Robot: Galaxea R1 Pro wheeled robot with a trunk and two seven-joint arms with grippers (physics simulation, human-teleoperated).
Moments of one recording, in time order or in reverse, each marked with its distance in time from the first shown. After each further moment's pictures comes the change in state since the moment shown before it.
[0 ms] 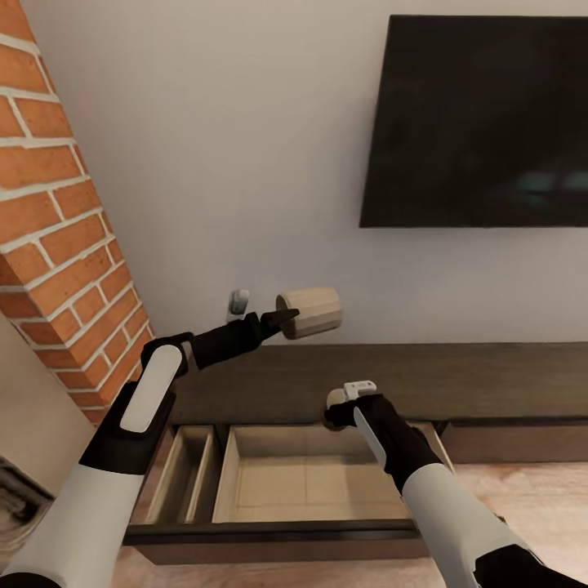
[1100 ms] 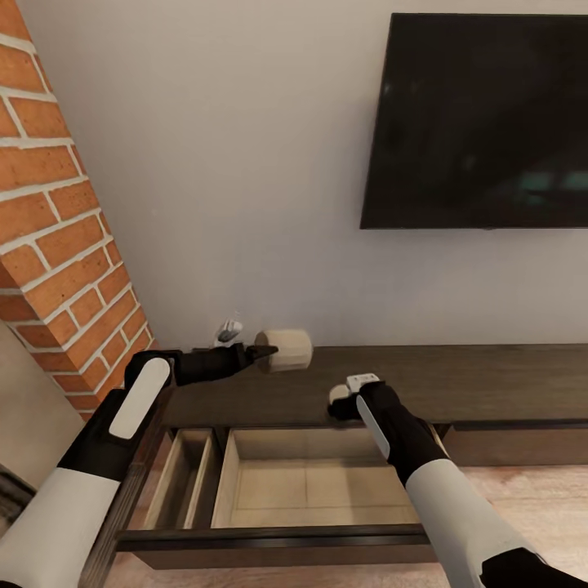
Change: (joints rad) left arm 0.019 0.116 -0.019 0.106 -0.126 0.090 0.007; right arm -0.003 -0.012 0.000 -0.115 0.008 0.171 -0.006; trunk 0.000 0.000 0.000
